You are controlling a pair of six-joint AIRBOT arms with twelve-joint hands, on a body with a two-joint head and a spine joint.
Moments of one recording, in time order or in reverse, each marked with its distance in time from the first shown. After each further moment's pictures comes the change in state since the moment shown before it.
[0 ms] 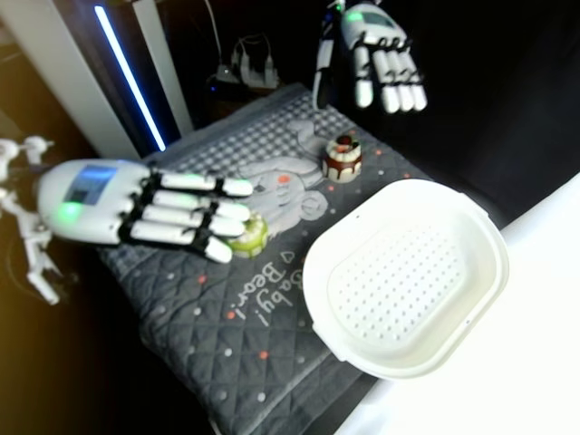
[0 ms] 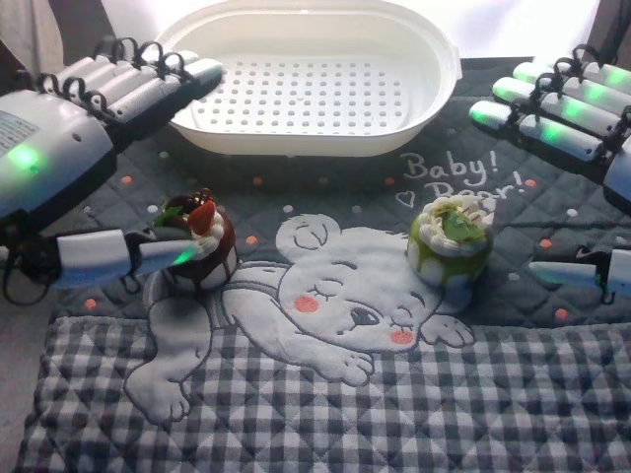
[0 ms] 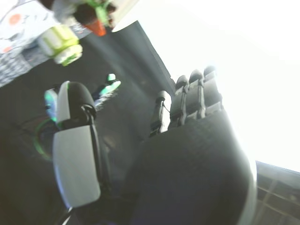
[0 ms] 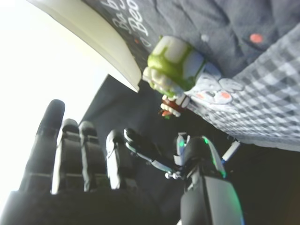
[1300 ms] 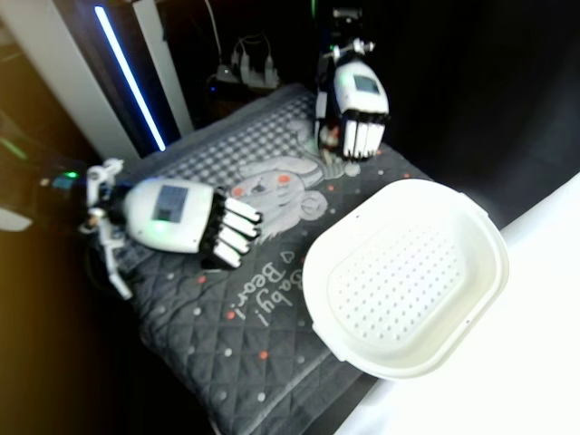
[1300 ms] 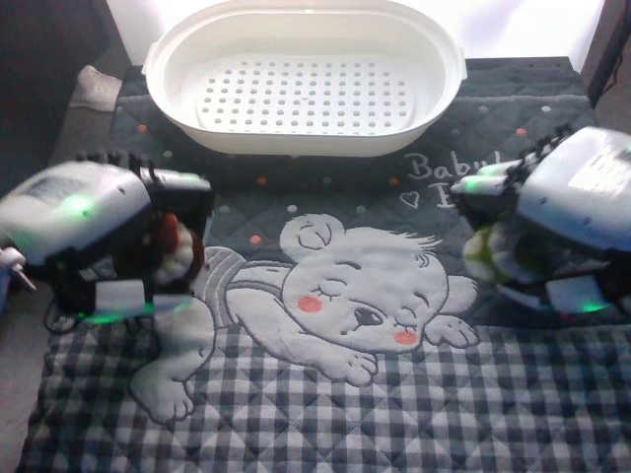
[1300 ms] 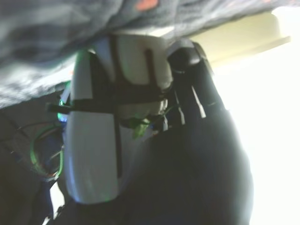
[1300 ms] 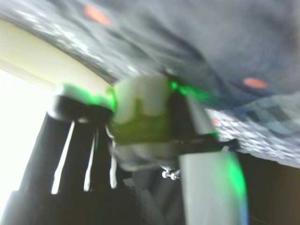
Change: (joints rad) left arm 0.023 -0.102 0.064 -0.065 0.114 -0.072; right arm 0.080 -0.146 0.104 -0.017 -0.171 0.045
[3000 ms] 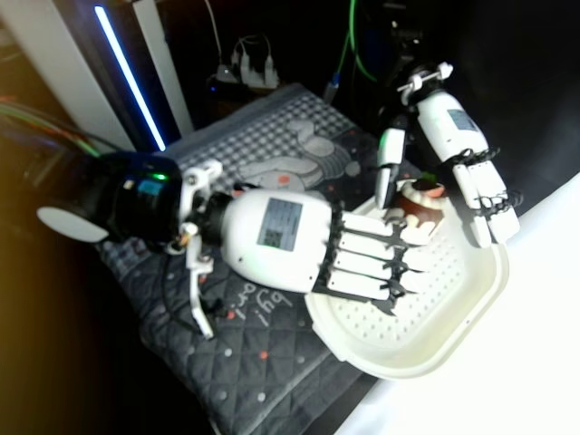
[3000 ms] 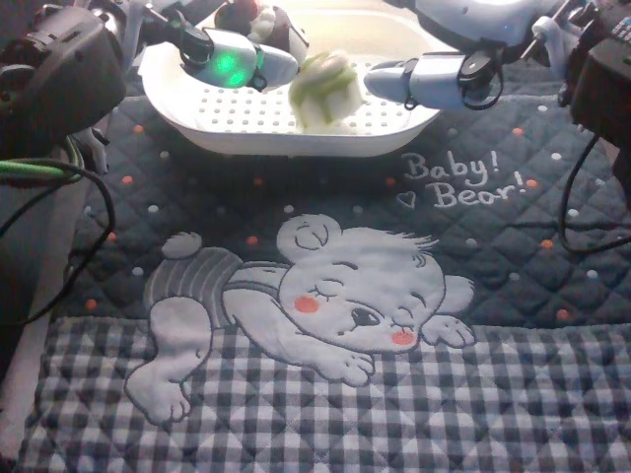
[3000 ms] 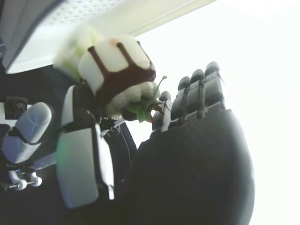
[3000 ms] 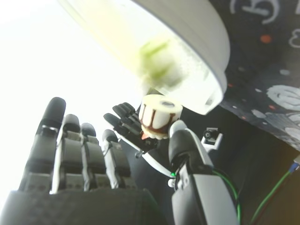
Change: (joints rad) left arm -0.516 -0.396 0.575 -0.212 0.510 0.108; right arm 0.426 -0.312 0.393 0.073 -0.331 -0.042
